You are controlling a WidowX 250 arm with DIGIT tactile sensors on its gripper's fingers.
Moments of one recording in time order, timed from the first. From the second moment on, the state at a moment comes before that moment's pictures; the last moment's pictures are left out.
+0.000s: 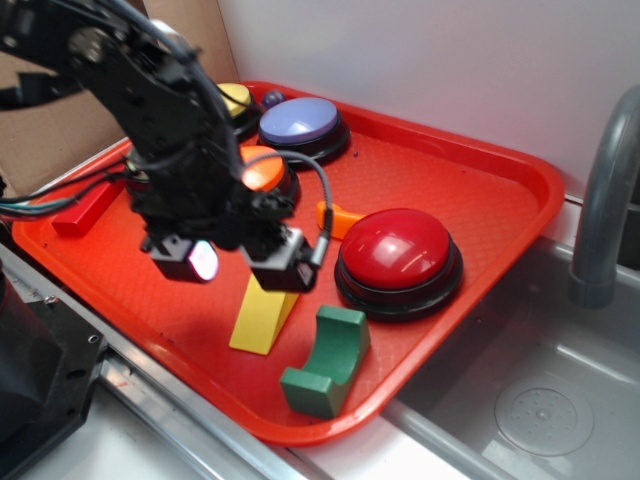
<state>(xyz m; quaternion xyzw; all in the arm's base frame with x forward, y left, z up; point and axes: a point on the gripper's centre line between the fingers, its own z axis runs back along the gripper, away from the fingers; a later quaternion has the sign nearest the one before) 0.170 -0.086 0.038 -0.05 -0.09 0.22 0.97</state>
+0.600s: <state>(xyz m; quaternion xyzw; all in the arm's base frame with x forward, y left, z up) 0.179 -0.087 0.012 -0.05 -0.08 0.23 0.97</state>
